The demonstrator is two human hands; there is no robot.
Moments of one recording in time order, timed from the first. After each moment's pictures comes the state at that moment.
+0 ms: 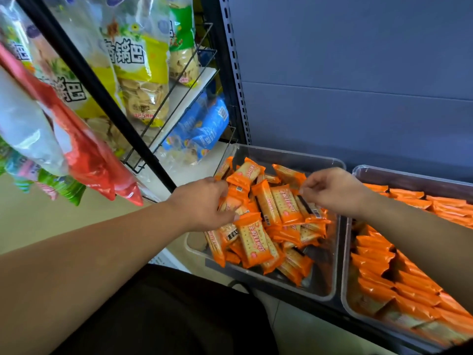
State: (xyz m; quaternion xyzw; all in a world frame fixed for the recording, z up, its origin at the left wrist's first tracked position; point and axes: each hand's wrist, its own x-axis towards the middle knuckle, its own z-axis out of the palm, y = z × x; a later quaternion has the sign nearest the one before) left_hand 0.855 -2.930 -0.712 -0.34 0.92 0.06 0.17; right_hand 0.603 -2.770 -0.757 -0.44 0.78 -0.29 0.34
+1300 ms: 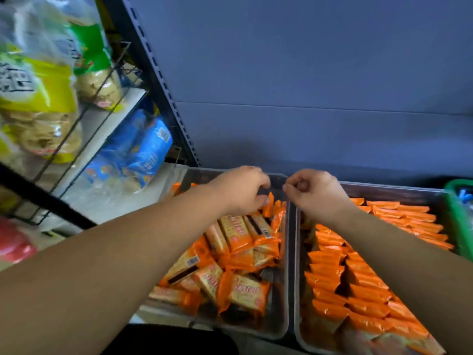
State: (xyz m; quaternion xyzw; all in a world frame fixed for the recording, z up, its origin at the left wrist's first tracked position) left_hand 0.662 -2.910 -0.746 -0.11 0.98 0.13 0.10; right_hand 0.547 -2.742 -0.769 -0.33 0.84 -0.37 0.21
